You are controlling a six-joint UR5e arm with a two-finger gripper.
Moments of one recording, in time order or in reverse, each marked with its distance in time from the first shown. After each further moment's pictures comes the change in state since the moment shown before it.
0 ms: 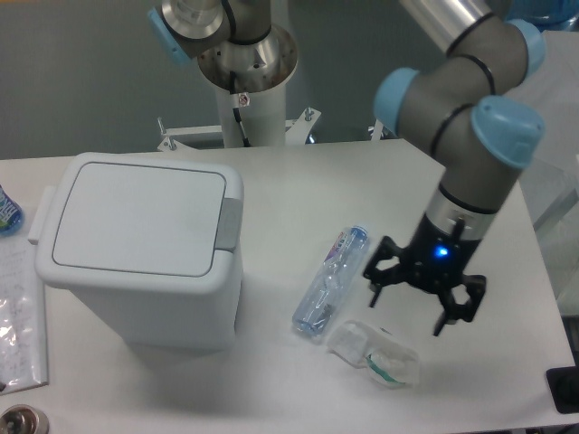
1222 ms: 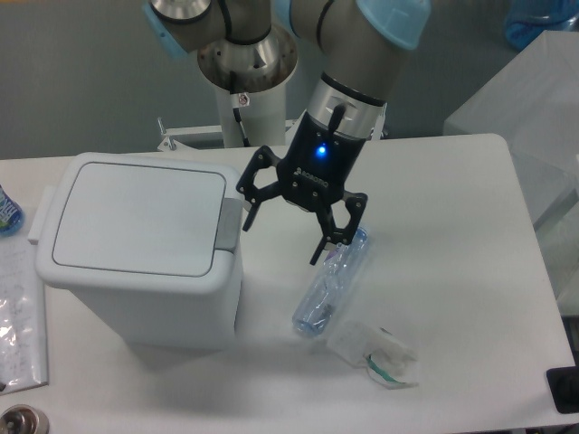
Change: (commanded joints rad) arm -0.051 0.259 -0.273 0.018 -0.072 -0.069
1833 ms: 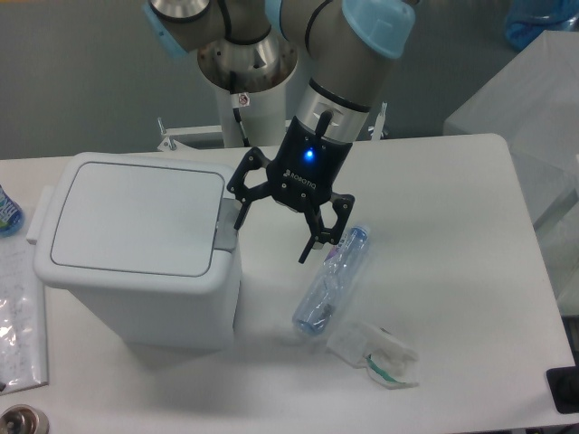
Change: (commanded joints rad) arm -0.005 -0.009 0.000 0.000 0.002 -0.003
